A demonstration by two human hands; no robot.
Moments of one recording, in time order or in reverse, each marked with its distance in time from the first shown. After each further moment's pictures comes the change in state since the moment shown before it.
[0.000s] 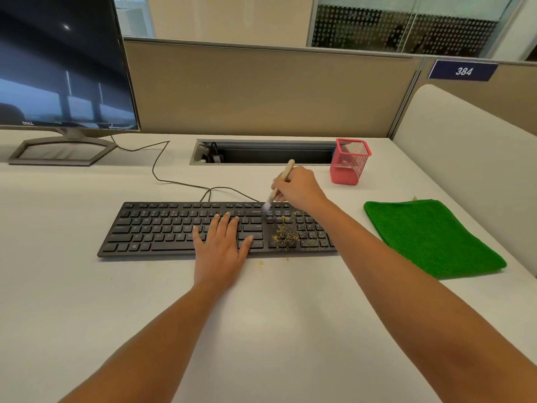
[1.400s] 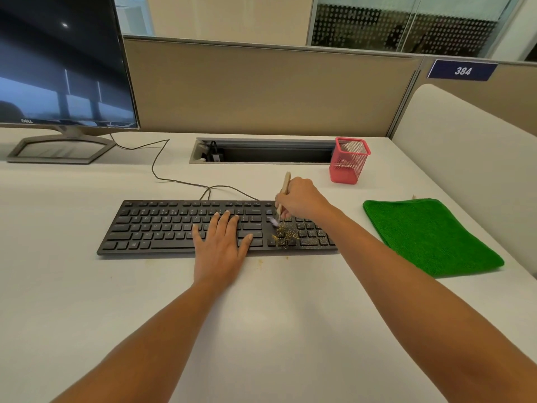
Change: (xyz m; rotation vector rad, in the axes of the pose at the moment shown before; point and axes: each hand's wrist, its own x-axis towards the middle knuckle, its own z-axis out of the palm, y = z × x) left_hand -0.001 0.000 0.000 0.002 -0.003 0.001; right_hand -0.011 0.009 0.001 -0.149 -0.117 0.063
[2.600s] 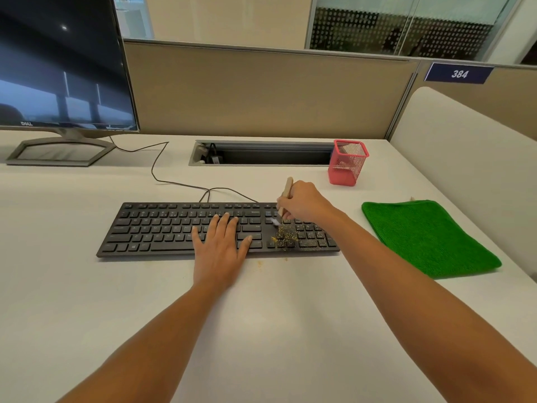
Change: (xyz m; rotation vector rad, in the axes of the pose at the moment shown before) left_hand 0.001 0.001 -0.001 0.005 -0.008 -0.001; right_hand -0.004 0.006 -0.005 -0.027 -0.011 -0.030
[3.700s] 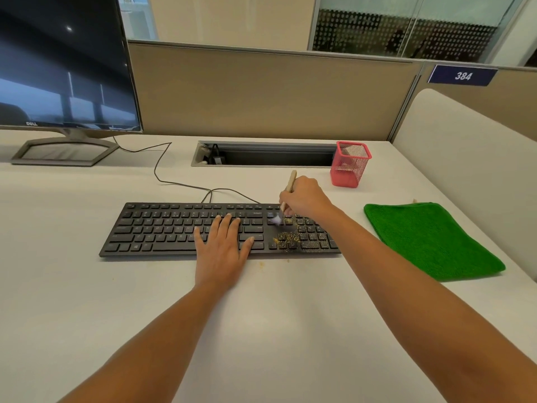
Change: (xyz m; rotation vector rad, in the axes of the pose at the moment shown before) left_hand 0.000 -0.001 0.001 -0.001 -0.002 -0.003; right_hand 0.007 -0.007 0.001 0.041 0.057 0.039
